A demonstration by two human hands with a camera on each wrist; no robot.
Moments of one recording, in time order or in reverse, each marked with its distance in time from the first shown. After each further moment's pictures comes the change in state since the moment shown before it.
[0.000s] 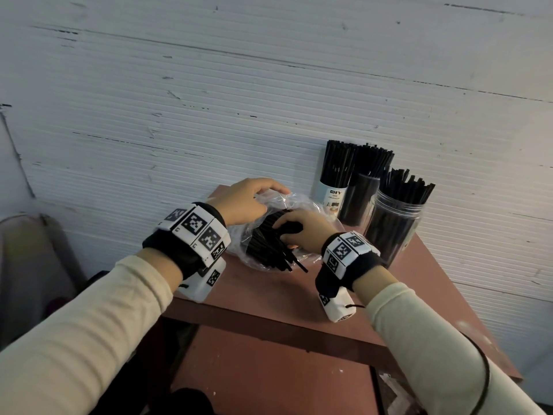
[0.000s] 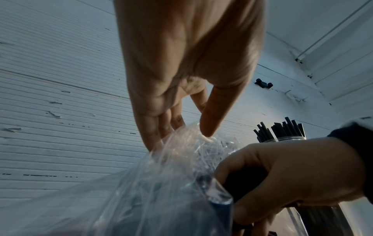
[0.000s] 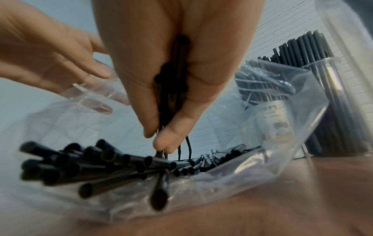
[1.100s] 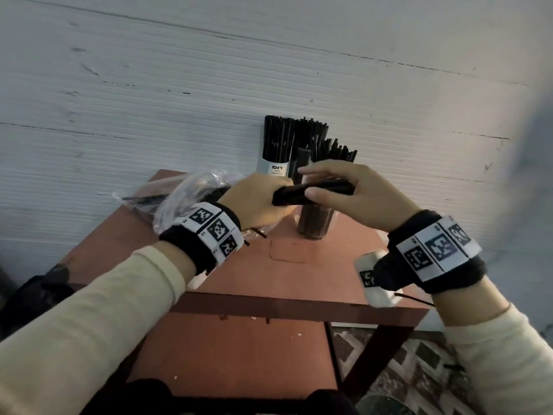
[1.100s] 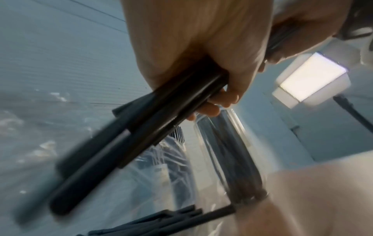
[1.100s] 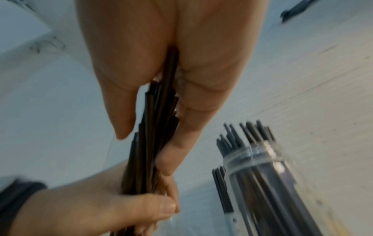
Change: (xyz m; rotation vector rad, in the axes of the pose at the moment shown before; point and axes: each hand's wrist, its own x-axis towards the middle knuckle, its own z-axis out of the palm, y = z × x) left_hand 0.014 0.083 0.096 0.209 0.047 0.334; right_hand -0.152 0.011 -0.120 0.121 0.236 -0.097
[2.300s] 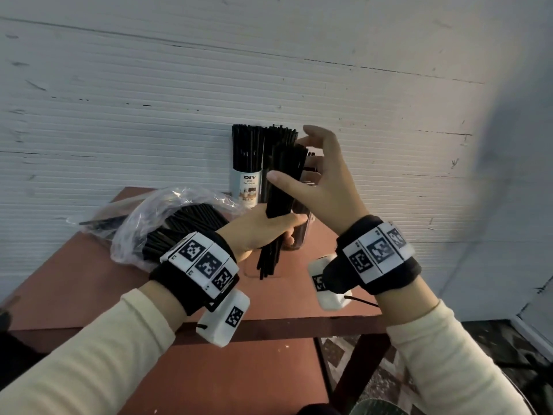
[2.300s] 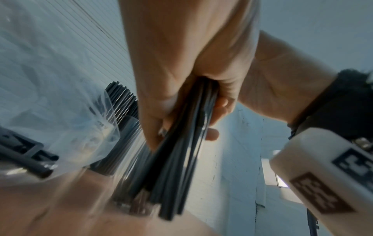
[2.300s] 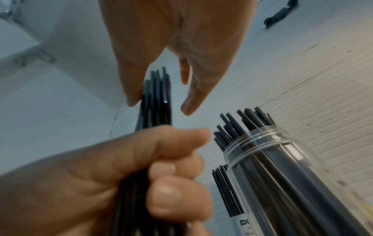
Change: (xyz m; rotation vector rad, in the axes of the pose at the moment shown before) left_hand 0.014 0.040 0.036 -0.778 -0.271 -0.301; right_hand 0.021 0.010 0.013 0.178 0.483 -0.008
